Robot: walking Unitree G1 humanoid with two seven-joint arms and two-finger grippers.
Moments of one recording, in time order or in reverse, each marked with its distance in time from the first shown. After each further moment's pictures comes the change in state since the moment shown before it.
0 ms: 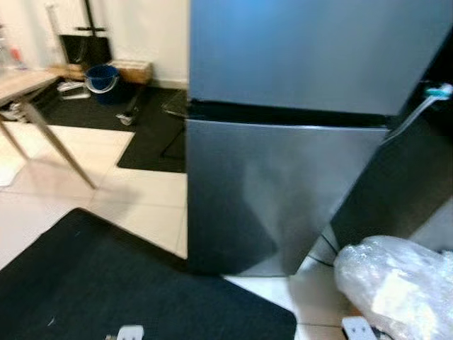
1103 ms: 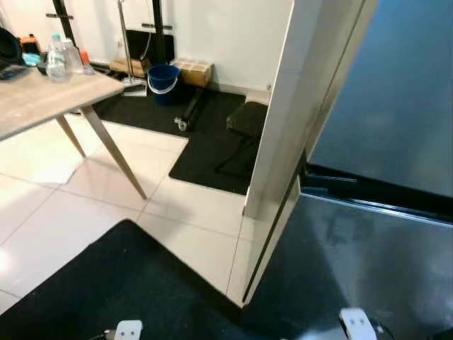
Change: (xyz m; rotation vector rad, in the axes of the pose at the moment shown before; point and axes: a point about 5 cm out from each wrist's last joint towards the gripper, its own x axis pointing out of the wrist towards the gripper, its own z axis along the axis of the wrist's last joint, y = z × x) left arm 0.000 0.003 0.003 -0.010 -0.014 0.009; right arm 0.004 0.016 0.035 0.045 -0.177 0.104
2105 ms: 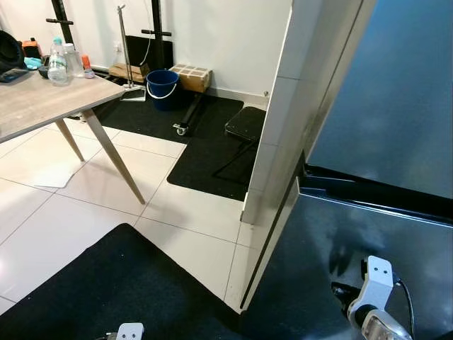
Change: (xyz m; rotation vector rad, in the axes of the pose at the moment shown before) left arm 0.000 -0.002 -0.001 0.006 0.004 -0.011; right arm -0.002 -0.021 0.093 0.371 -0.422 -0.060
